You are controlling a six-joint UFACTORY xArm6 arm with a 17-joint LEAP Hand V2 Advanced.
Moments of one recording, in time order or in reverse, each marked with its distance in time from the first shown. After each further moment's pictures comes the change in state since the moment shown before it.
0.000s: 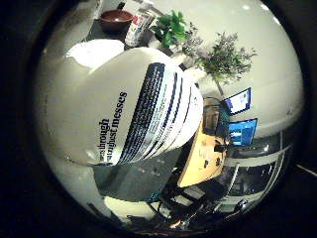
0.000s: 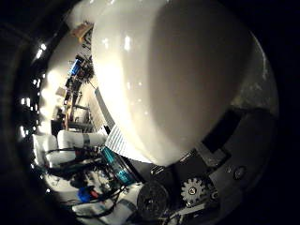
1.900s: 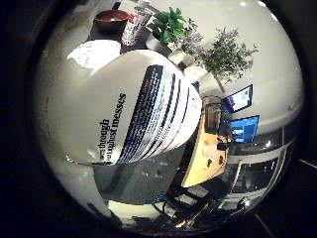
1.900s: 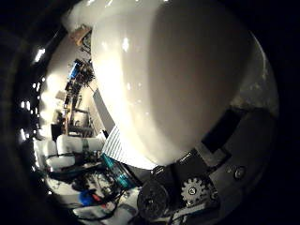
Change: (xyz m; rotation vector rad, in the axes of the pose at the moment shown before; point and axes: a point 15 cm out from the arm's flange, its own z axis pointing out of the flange) arm -0.001 0.002 0.032 0.000 -0.010 0.042
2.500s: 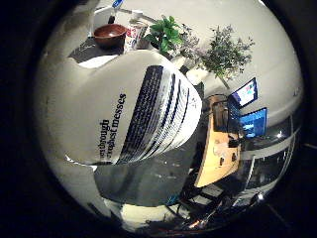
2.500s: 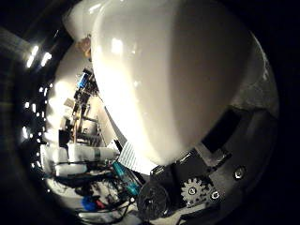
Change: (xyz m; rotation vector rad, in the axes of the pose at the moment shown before) arm -0.023 -0.029 -0.040 0.142 -0.155 0.086
